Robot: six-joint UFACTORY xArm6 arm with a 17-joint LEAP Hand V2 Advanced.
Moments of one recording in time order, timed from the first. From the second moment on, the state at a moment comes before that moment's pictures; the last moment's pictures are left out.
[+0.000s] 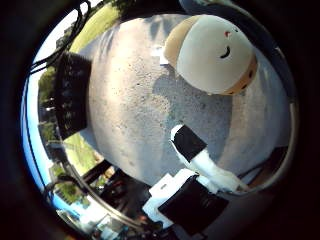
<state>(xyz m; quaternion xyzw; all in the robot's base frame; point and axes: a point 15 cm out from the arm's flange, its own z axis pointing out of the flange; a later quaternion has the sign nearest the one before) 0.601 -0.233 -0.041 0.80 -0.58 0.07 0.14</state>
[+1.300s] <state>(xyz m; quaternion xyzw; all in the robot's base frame) 0.533 -0.118 0.219 0.82 -0.58 -0.01 0.06</state>
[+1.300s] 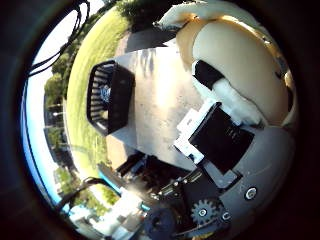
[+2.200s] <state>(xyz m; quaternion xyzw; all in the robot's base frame) 0.469 0.299 0.189 0.90 -0.41 -0.13 0.03</state>
